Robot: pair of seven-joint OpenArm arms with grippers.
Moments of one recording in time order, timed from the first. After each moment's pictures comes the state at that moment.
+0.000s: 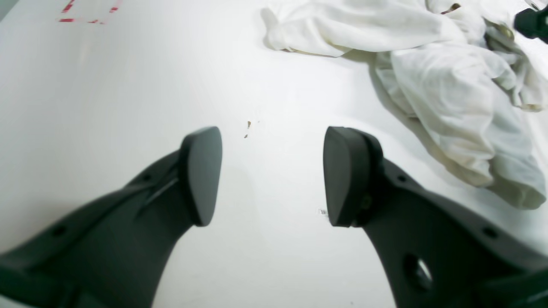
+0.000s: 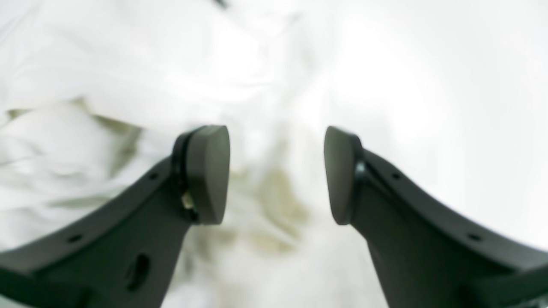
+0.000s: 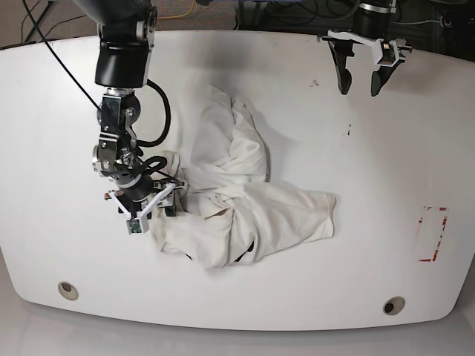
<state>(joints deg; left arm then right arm) 50.6 -6.8 -5.1 113.6 -10.8 -4.2 -9.0 13.8 6.2 9.1 72.4 8.3 20.3 -34.6</state>
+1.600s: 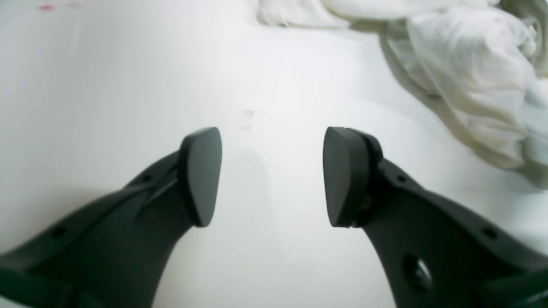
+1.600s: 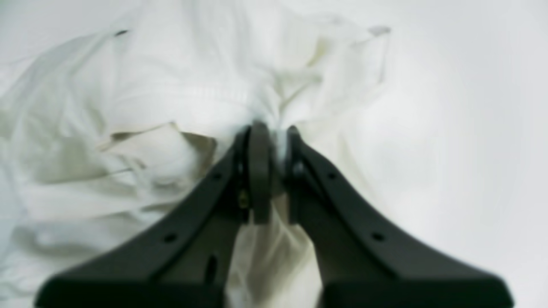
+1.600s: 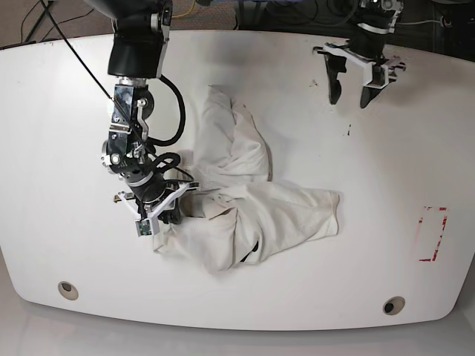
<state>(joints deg) 42.3 -9.7 -2.2 113.2 -10.6 -6.7 4.8 10.2 1.5 9.1 84.5 7.9 20.1 -37.6</state>
